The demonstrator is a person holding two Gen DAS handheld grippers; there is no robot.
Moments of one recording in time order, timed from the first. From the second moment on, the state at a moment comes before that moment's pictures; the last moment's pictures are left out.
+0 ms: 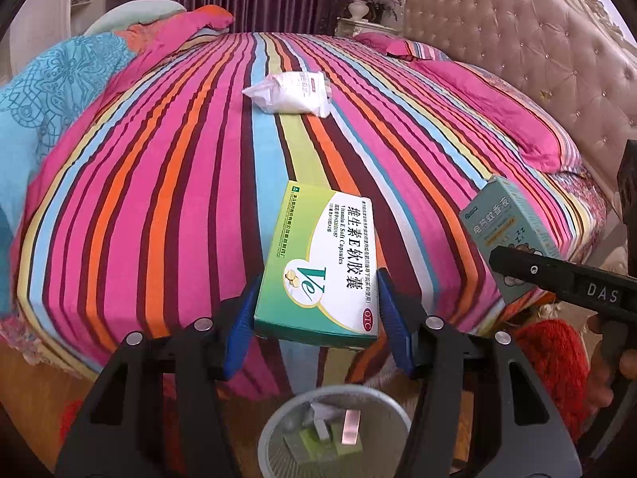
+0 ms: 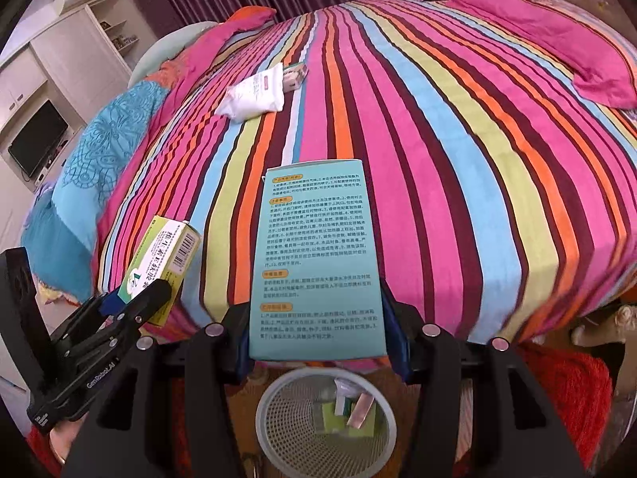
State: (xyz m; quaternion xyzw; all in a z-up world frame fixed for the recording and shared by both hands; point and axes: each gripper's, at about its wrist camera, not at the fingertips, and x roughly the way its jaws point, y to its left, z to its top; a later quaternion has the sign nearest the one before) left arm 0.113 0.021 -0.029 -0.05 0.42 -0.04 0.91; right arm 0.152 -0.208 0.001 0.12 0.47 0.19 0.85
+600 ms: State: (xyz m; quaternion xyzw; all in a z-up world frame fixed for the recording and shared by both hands) left arm 0.047 0.031 -0.078 -0.08 0.52 -0.08 0.85; right arm 0.096 -0.196 -0.052 0.12 0.58 0.20 0.78
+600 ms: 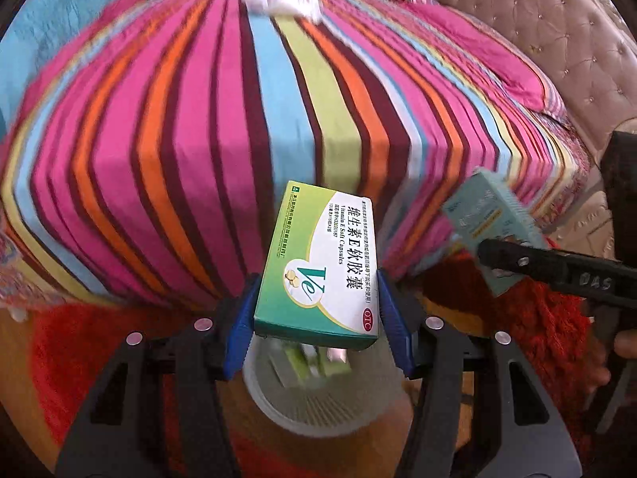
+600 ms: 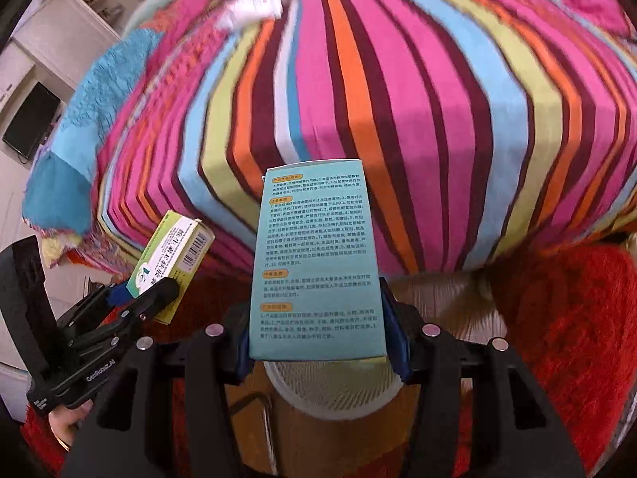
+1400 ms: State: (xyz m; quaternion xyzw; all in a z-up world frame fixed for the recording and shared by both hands) left arm 0.066 0.000 -0.194 -0.09 0.72 -0.10 0.68; right arm 0.095 -0.172 -0.173 0.12 0.76 0.16 0.62
